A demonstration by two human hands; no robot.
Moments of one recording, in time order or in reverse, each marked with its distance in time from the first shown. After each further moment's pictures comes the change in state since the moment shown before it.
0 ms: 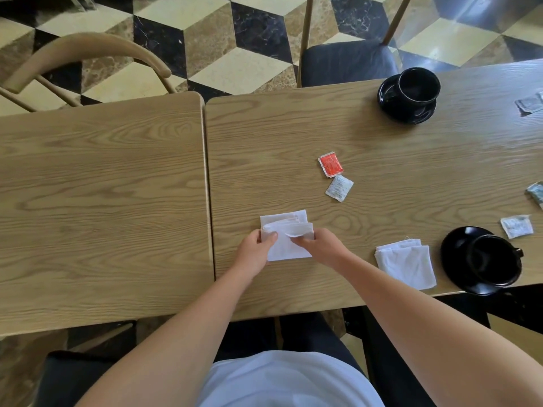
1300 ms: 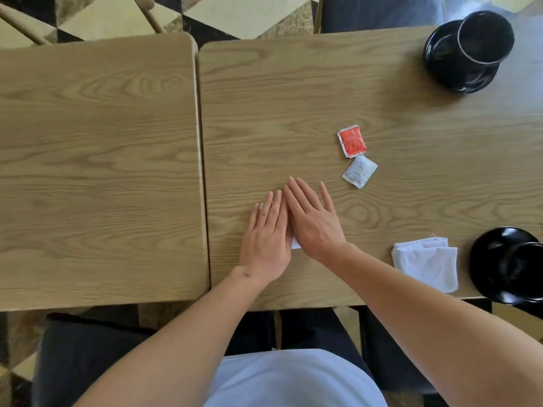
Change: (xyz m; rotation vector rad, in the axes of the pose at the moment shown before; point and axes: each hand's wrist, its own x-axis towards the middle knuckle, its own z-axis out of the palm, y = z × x) left_hand 0.034 -0.029 0.033 1.088 0.249 0.643; right_hand 0.048 0.002 0.024 -0.924 0.340 -0.703
